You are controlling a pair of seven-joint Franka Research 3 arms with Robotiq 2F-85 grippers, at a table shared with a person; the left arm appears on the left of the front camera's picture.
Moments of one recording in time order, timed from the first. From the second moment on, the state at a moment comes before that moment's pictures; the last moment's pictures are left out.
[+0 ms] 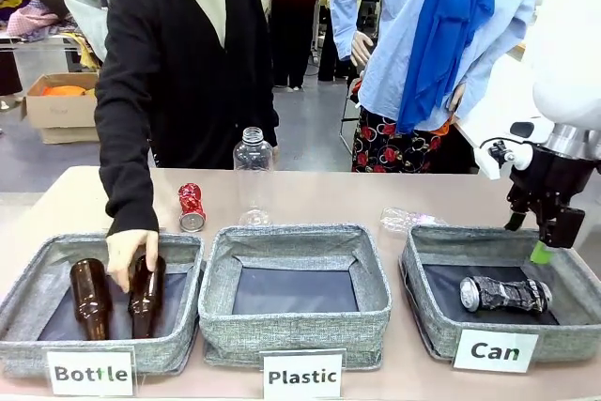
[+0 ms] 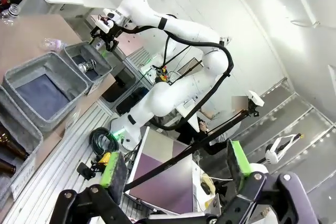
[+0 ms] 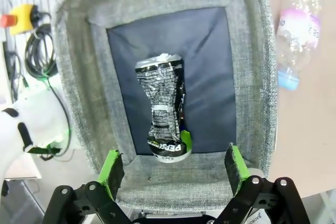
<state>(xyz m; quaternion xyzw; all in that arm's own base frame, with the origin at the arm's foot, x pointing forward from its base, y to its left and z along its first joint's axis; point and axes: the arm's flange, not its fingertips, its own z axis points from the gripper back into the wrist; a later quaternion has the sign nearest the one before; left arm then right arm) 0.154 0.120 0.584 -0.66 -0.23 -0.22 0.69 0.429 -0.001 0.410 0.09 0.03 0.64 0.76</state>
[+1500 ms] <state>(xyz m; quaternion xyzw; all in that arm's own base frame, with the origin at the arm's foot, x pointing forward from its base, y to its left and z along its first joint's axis) 0.226 0.062 0.477 -0.52 0.01 -0.24 0.82 0.483 -0.066 0.417 0.63 -0.09 0.14 0.76</state>
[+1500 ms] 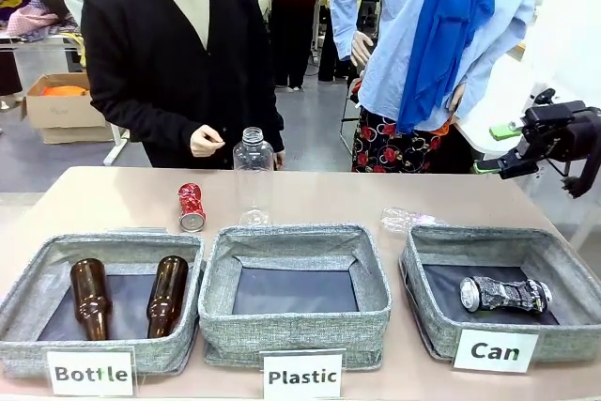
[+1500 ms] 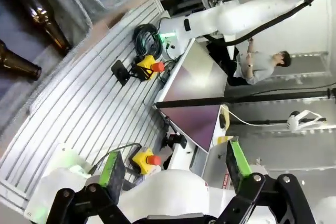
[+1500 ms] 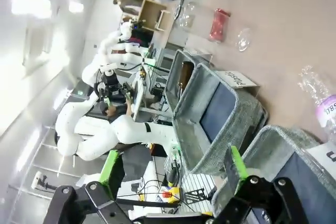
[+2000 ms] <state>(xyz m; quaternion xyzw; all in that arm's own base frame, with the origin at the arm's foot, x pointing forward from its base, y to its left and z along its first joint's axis) 0.225 0.058 0.478 -0.53 0.02 -0.25 0.81 0.482 -0.058 0.420 0.62 -0.08 0.15 0.76</state>
